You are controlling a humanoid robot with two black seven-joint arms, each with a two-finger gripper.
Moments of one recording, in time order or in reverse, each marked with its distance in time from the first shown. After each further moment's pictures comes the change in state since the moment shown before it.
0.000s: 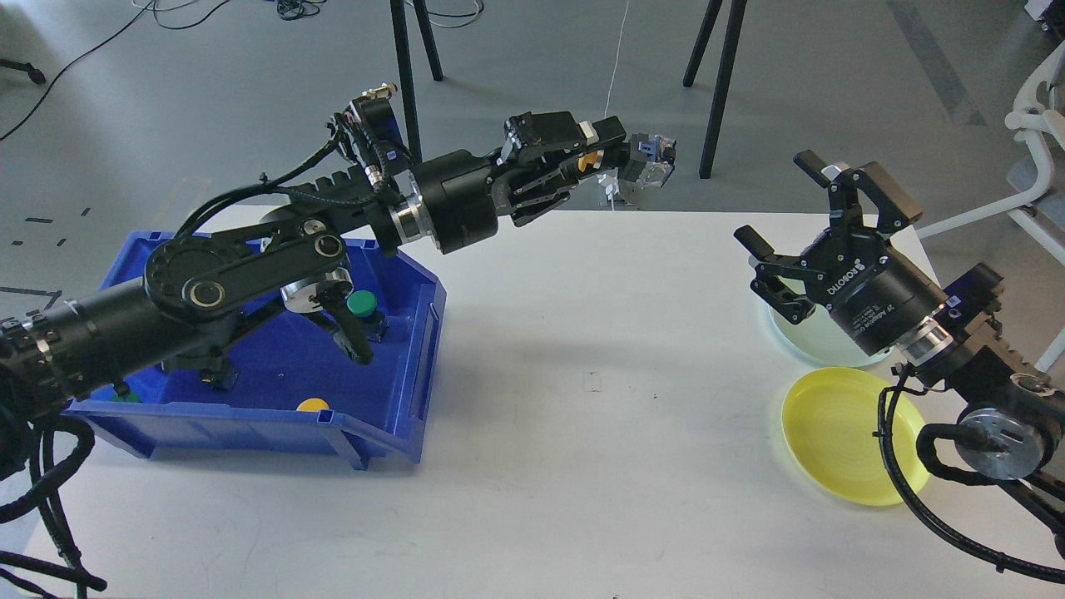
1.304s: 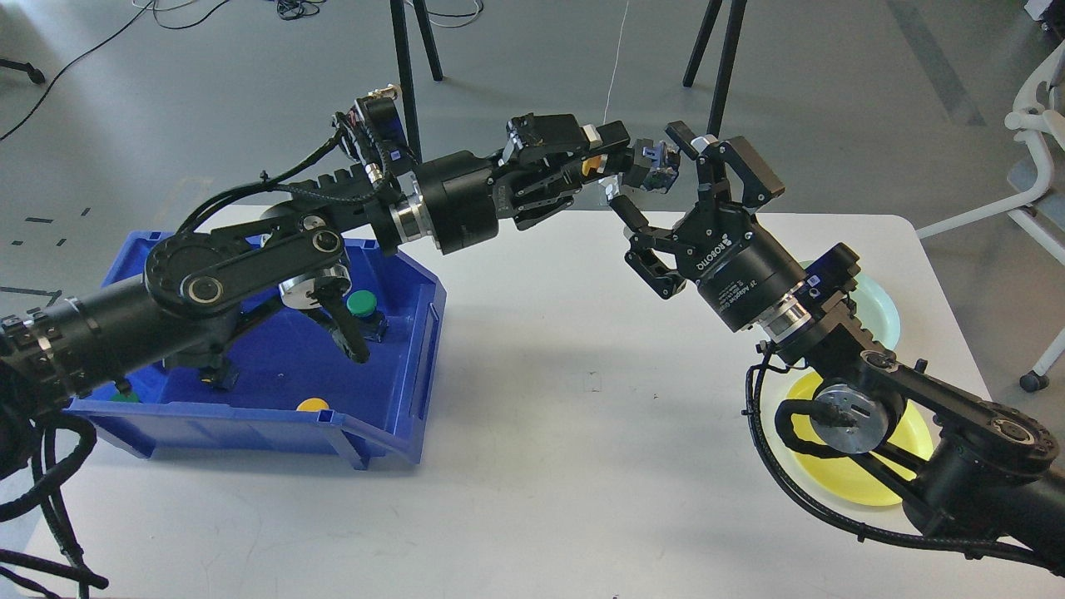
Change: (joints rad) left arm -0.004 -0.003 -0.005 0.012 -0.006 -0.054 0.000; right arm 0.140 0.258 -0.091 -0.017 -0.003 -0.120 0.000
